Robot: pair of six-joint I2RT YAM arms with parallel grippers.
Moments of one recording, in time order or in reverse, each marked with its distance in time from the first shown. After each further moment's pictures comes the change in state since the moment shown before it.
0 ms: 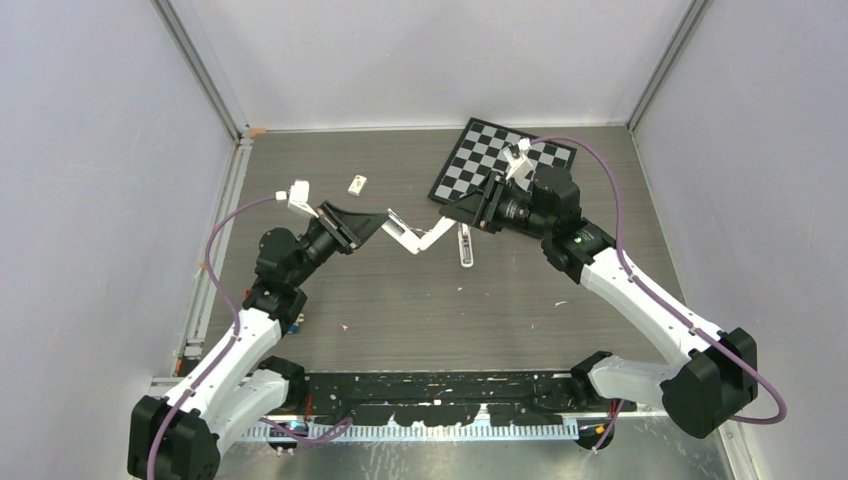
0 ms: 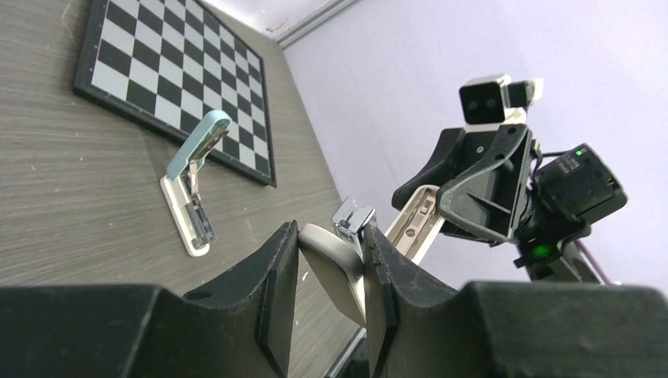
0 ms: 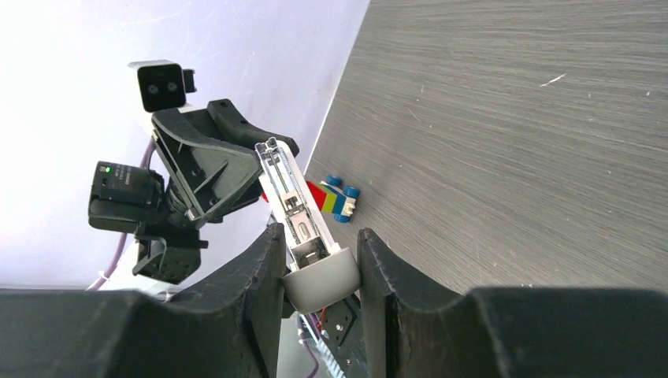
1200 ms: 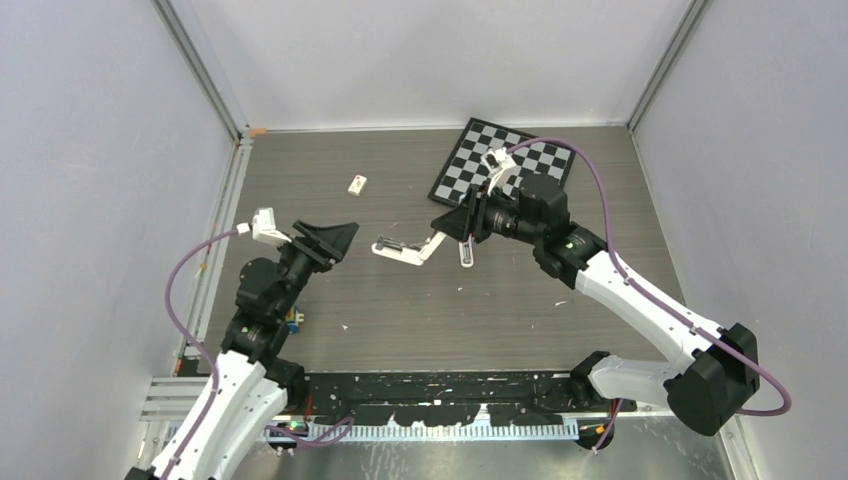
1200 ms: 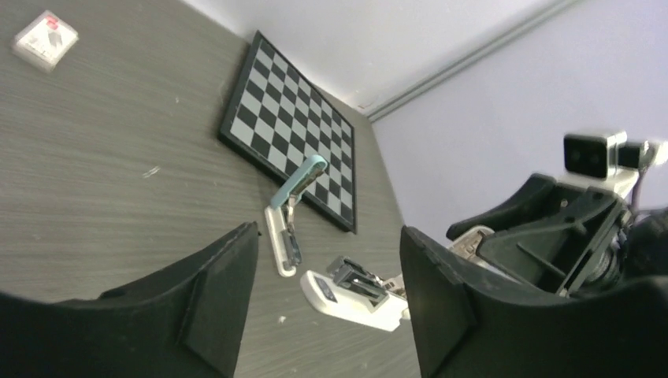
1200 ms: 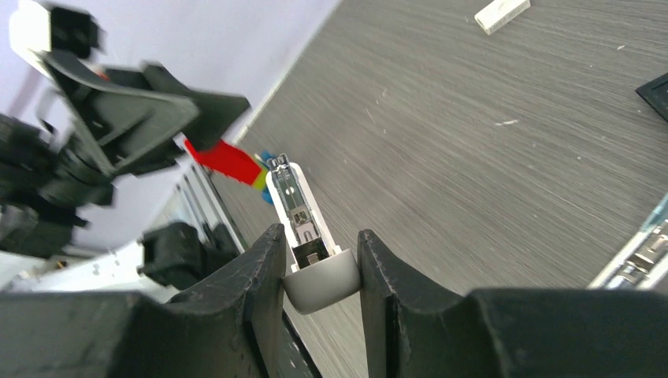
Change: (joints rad) left arm 0.011 -0.333 -0.085 -0.285 -0.312 0.055; right arm 0.111 -0.002 -0.010 0.021 0.069 -0.317
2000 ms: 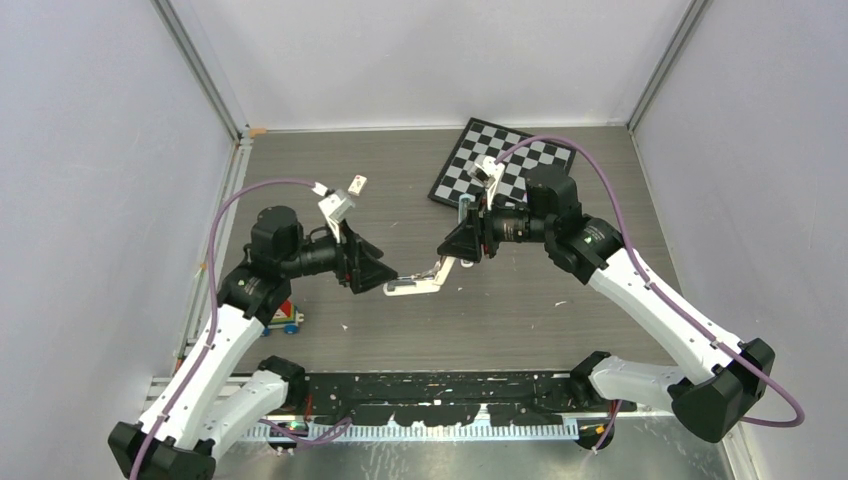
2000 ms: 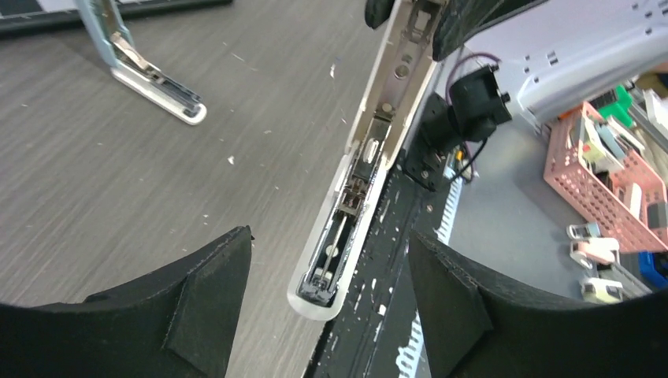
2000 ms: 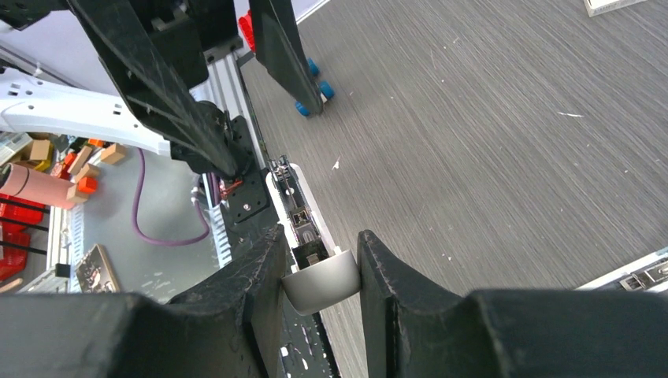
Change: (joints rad) left arm -0.077 0.298 0.404 -0.487 0.748 0.740; right arm 0.000 -0.036 0.163 -0.339 -0.279 -0.339
